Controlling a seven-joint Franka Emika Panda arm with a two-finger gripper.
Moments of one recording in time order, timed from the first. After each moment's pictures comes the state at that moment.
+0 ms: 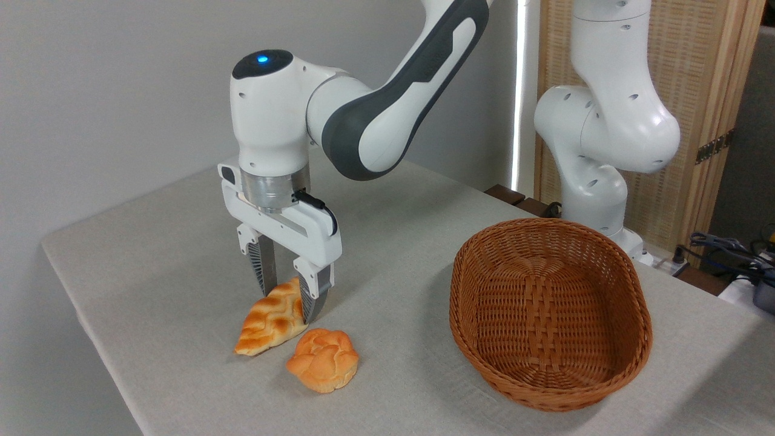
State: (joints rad) arm -0.05 0.06 -0.18 -2.11 -0.11 2.29 0.42
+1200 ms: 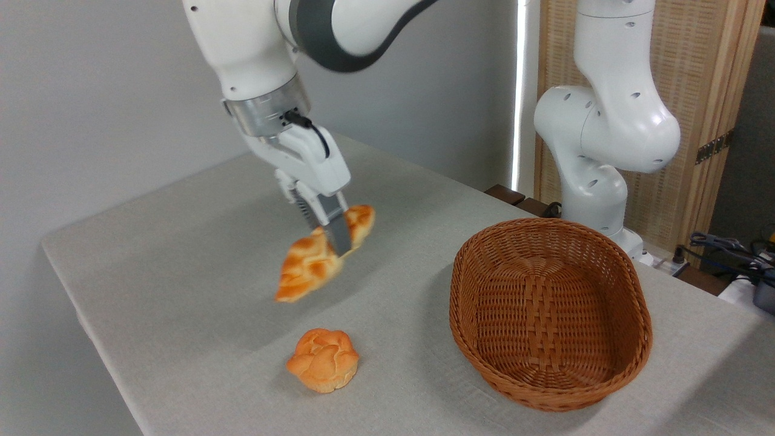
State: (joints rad) arm -0.04 -0.01 -0.14 -1.83 0.03 1.63 0.67
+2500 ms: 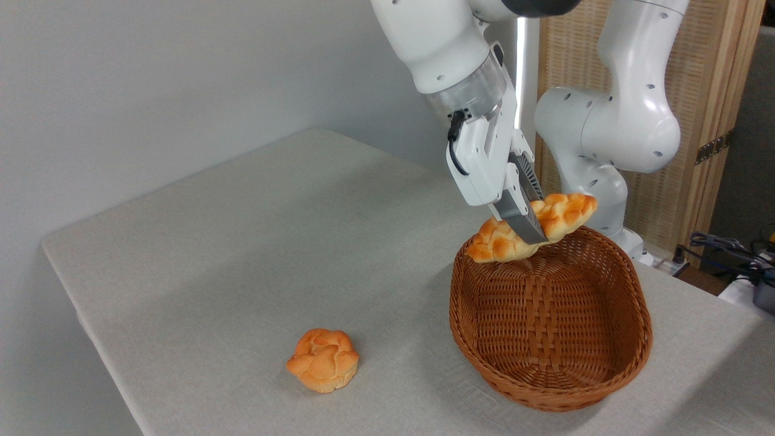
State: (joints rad) arm -0.05 -0.47 0.11 -2.29 0.28 1.47 1.81
